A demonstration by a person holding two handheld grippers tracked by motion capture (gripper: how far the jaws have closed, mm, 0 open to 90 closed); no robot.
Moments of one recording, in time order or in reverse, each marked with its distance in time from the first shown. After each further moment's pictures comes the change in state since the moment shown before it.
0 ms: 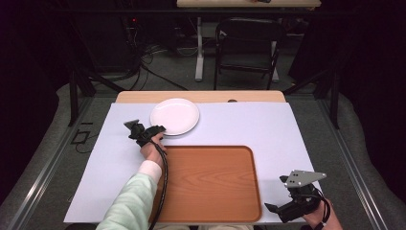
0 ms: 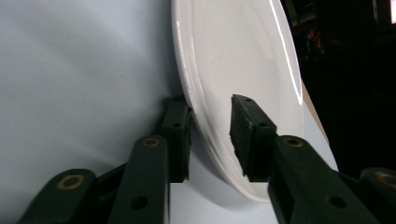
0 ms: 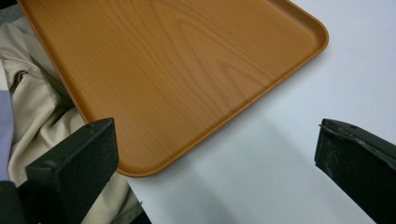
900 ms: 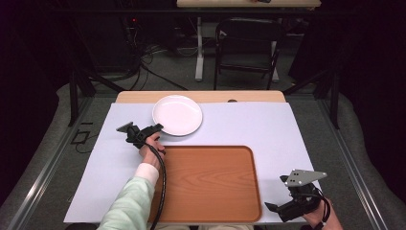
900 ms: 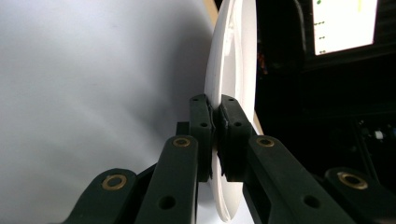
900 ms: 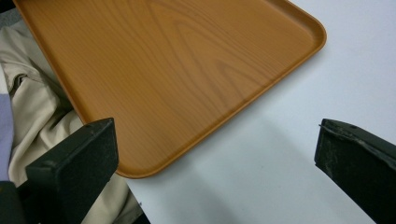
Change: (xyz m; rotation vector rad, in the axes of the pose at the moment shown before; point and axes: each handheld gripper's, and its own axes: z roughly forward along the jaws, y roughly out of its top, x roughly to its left) left arm 0.006 0.004 -0.015 -0.040 -0.232 -0.070; right arm -0.002 0.000 0.000 0.000 -0.004 0.019
